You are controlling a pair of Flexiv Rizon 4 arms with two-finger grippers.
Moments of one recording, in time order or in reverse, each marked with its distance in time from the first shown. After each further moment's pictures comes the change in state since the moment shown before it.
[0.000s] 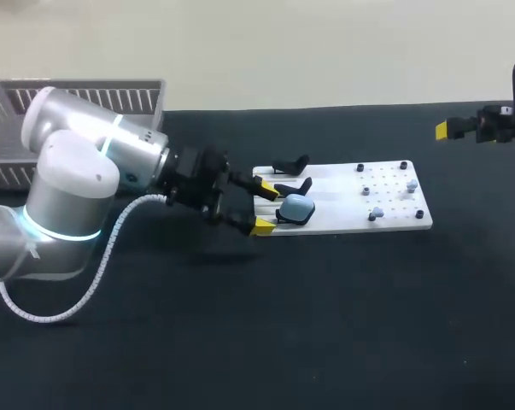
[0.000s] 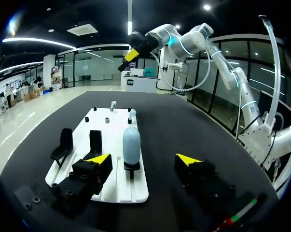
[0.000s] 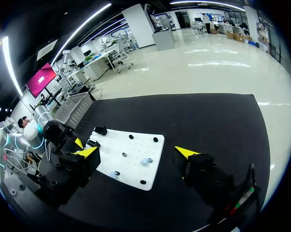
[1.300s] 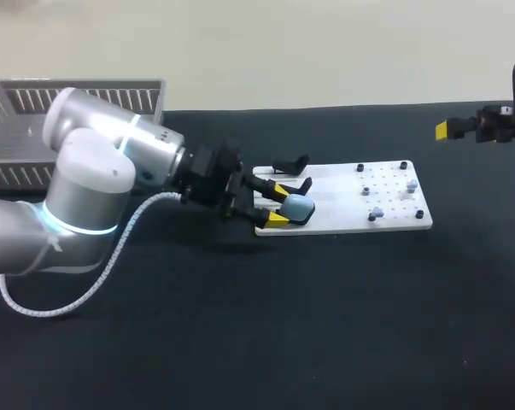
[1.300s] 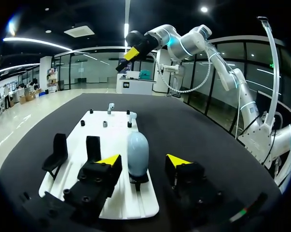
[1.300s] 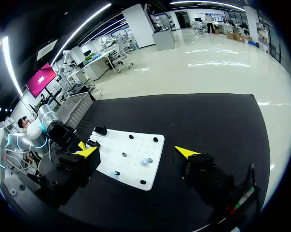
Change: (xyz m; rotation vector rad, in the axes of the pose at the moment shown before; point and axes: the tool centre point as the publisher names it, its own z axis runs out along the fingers) left arm -0.006 0.008 0.022 0.047 -0.024 0.021; right arm 0.000 0.000 0.000 0.000 0.000 0.000
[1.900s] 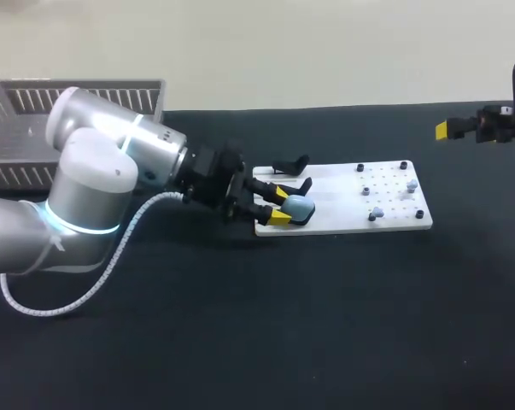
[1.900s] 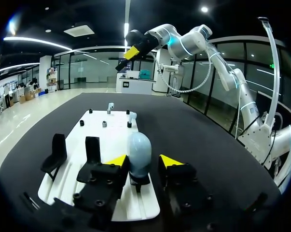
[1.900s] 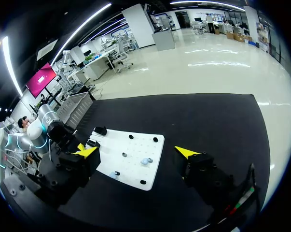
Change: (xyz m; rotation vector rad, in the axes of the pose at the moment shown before) left arm 0.000 0.000 0.003 0.004 0.004 -0.003; right arm 0.000 0.000 0.000 0.000 0.000 0.000
